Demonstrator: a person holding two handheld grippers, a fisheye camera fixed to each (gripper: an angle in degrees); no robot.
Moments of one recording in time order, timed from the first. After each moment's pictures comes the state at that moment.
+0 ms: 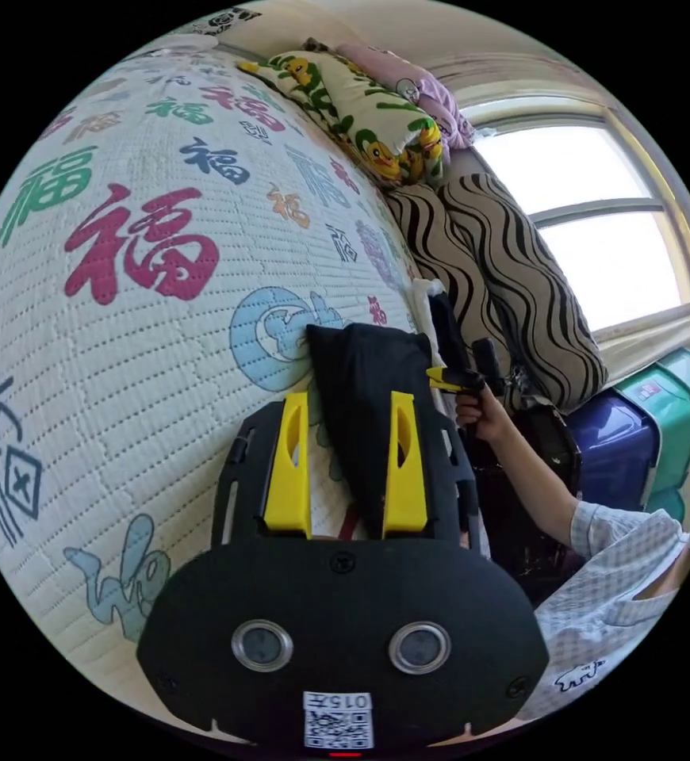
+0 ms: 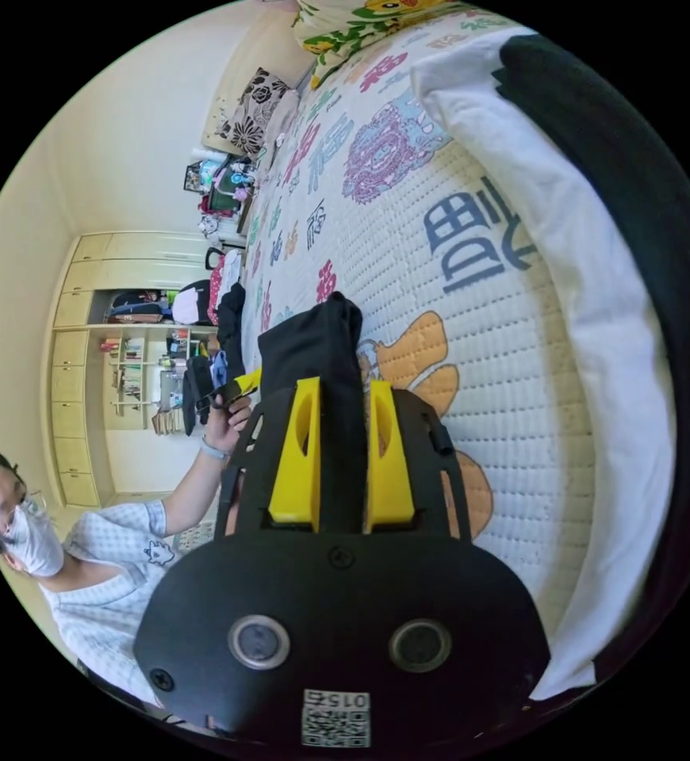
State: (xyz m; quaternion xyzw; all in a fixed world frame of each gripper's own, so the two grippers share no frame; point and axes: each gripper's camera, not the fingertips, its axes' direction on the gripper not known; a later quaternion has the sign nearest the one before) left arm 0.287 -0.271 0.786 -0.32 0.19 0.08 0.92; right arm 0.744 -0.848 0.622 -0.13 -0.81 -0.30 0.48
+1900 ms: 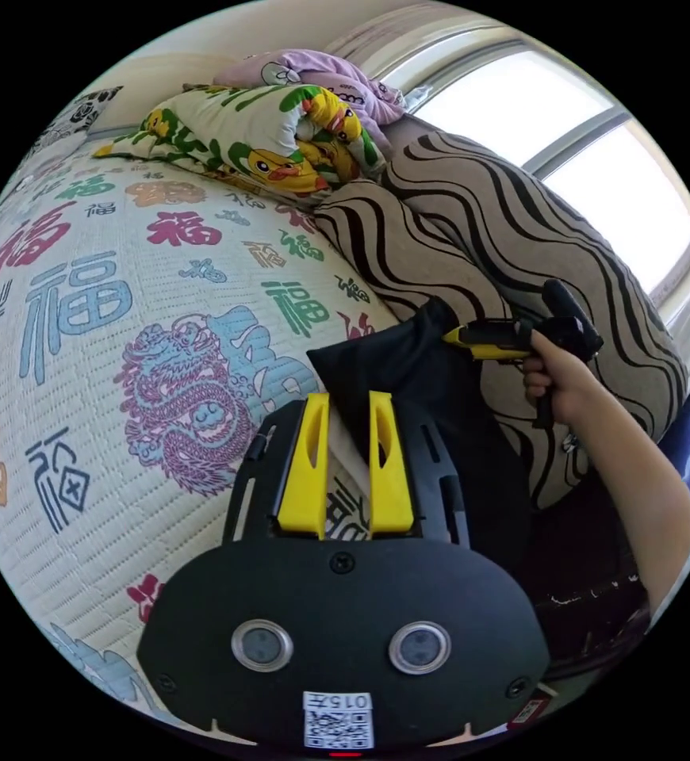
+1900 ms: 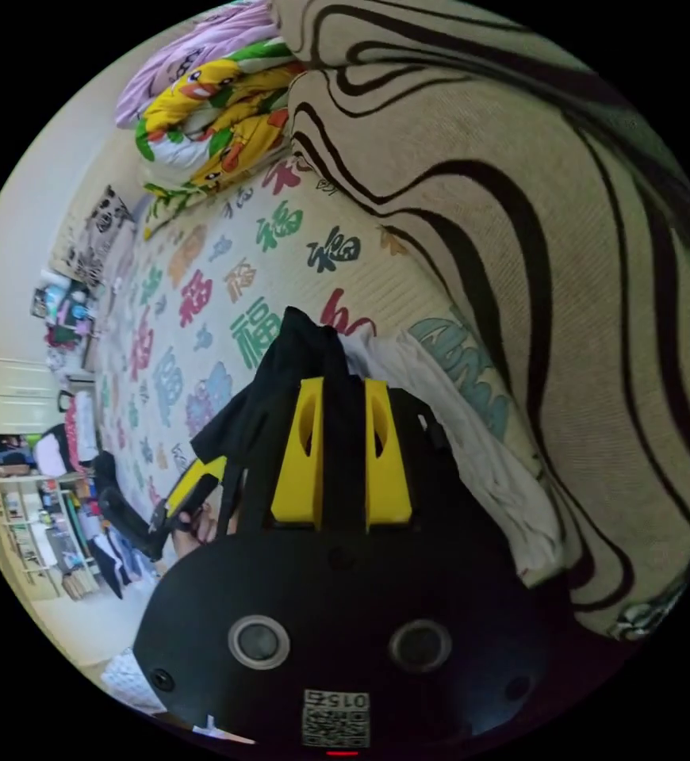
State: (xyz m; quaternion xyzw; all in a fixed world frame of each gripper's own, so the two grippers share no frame) left arm 0.525 -0.280 0.820 -0.22 0.16 0.21 0.94; right arm 0.902 -0.868 0.466 -0.08 -0.62 -0.13 0.77
